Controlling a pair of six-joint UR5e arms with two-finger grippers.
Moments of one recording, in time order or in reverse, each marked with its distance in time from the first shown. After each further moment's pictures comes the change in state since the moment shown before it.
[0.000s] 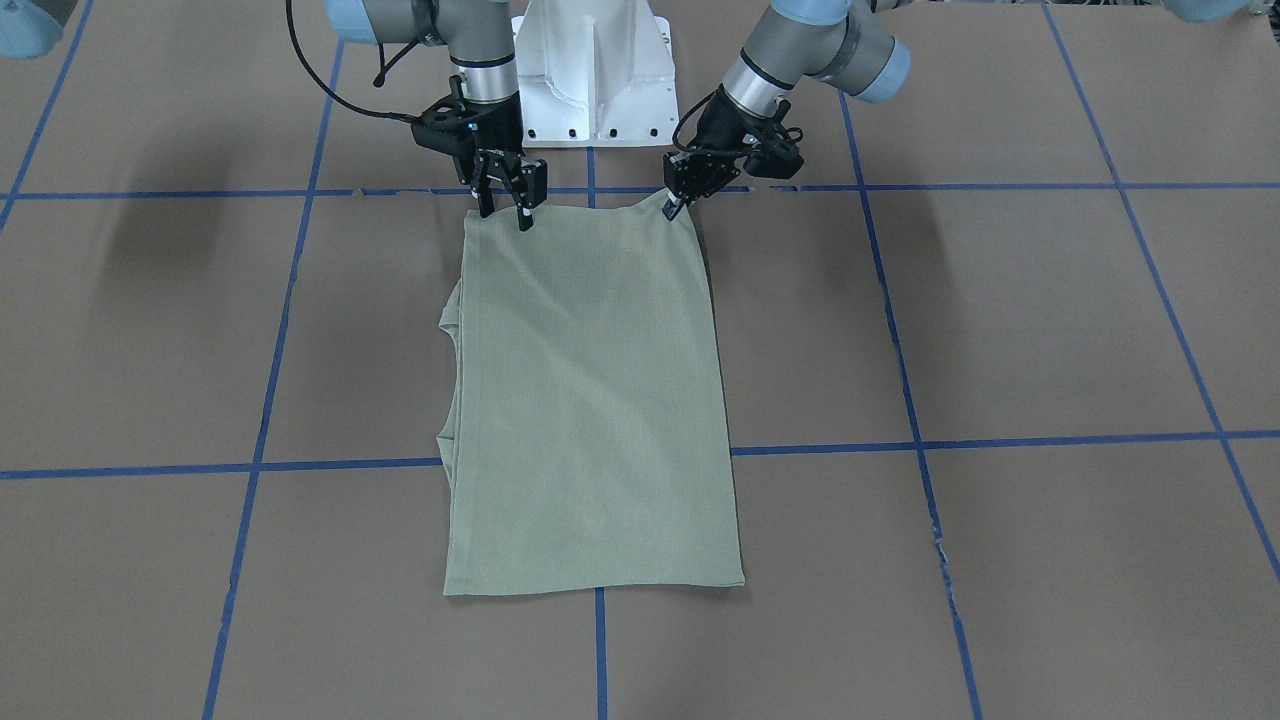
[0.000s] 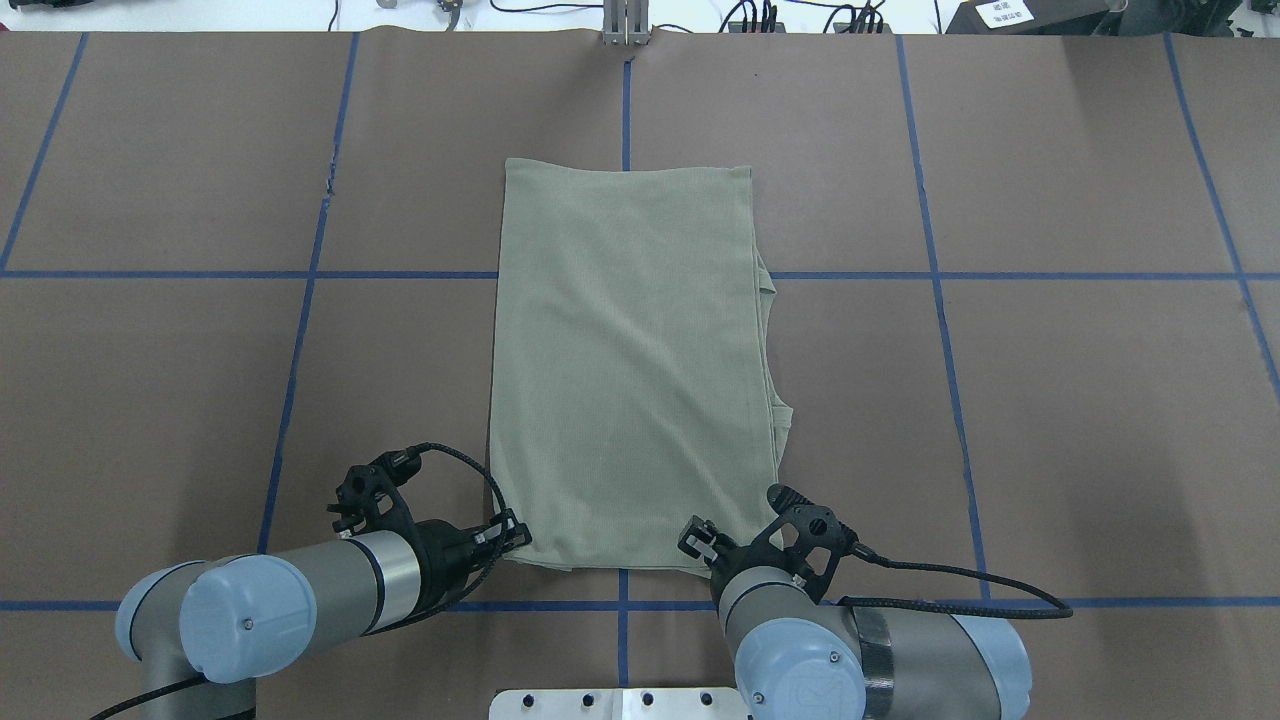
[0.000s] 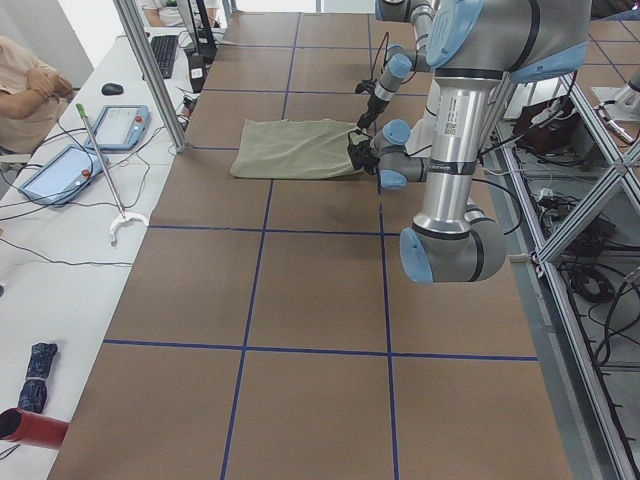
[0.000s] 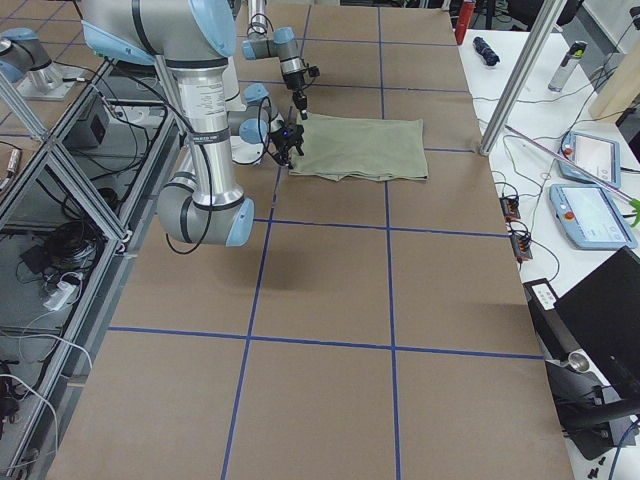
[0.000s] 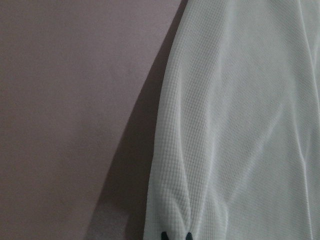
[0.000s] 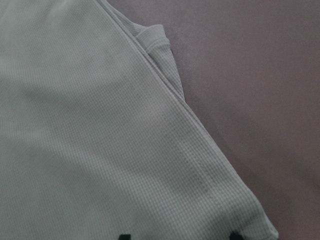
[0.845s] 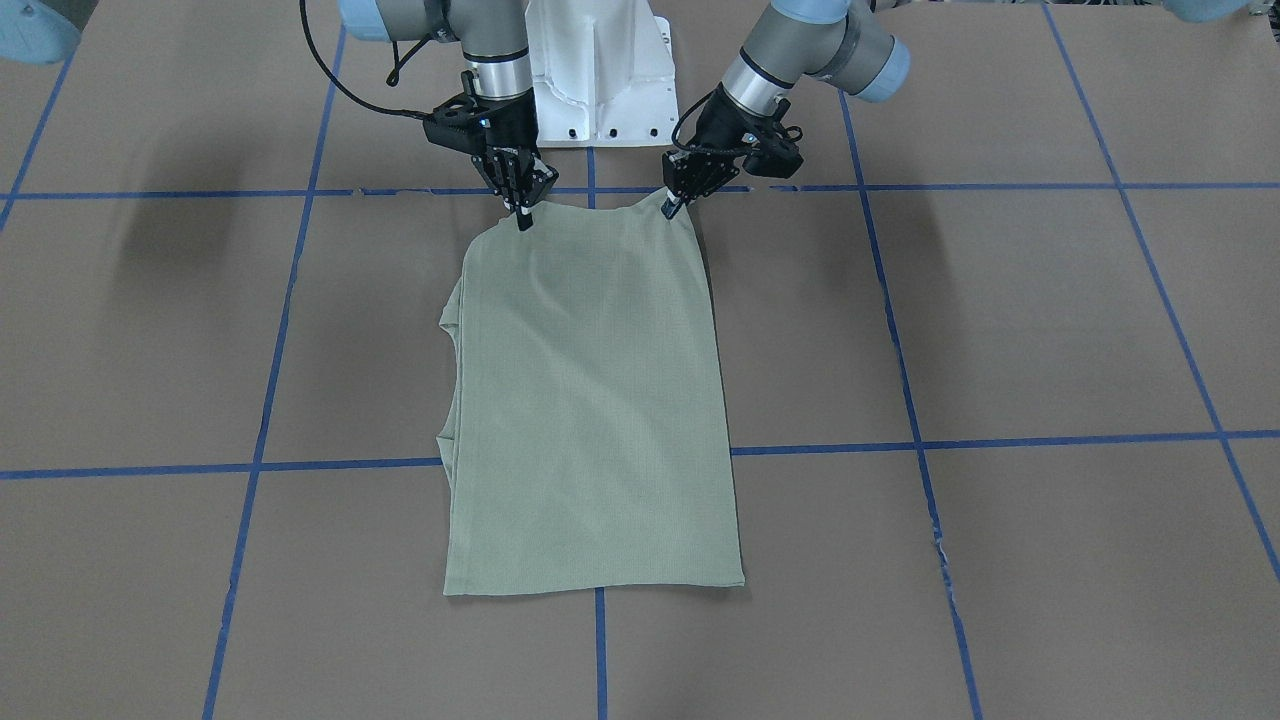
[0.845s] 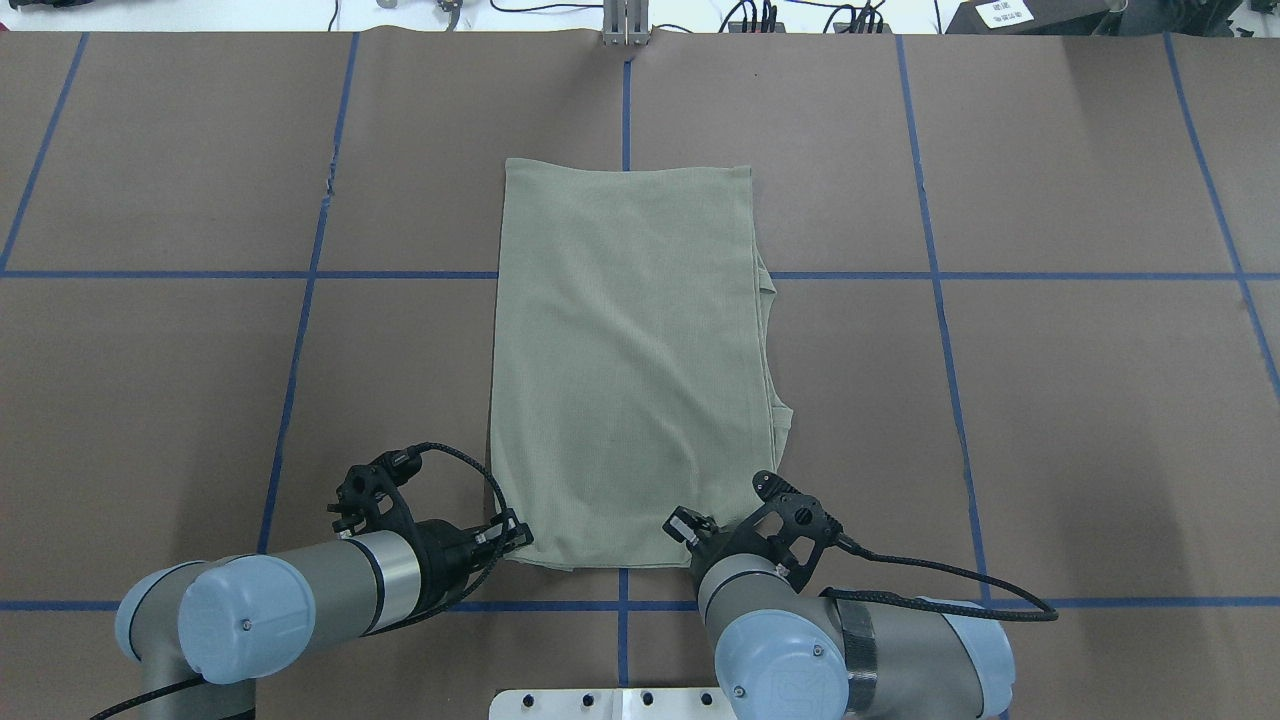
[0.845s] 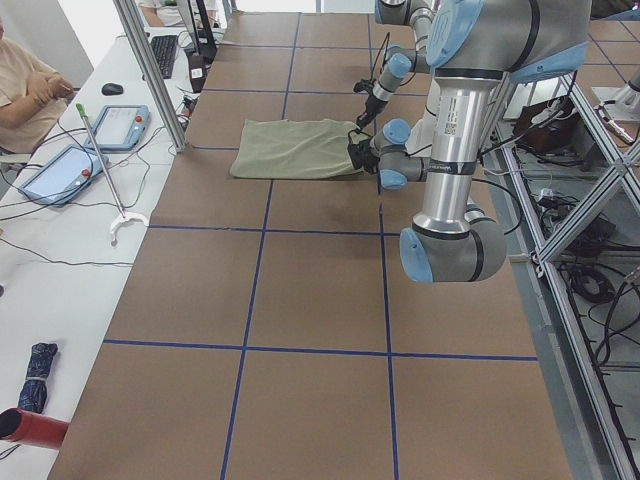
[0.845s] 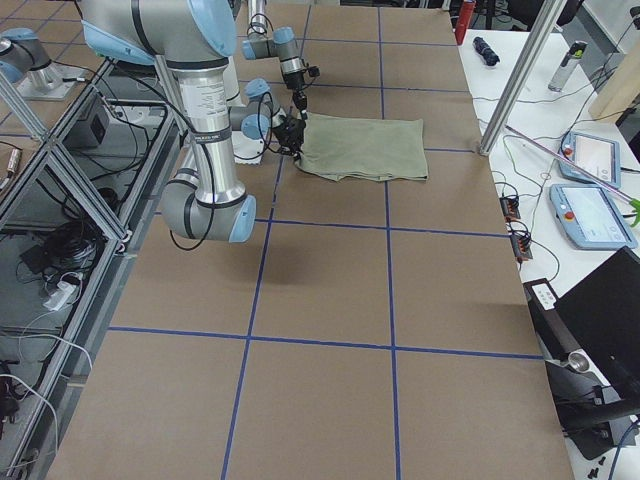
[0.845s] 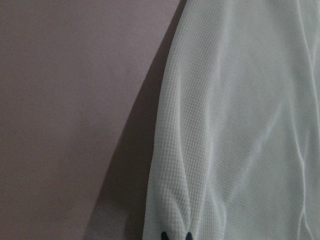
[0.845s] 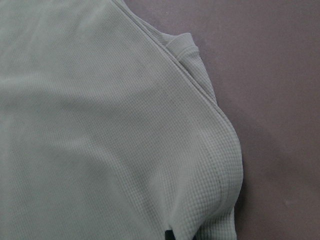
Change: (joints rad) left arm 0.000 0.002 -0.012 0.000 0.000 0.001; right arm 0.013 0.038 0.007 -0.003 -0.020 0.029
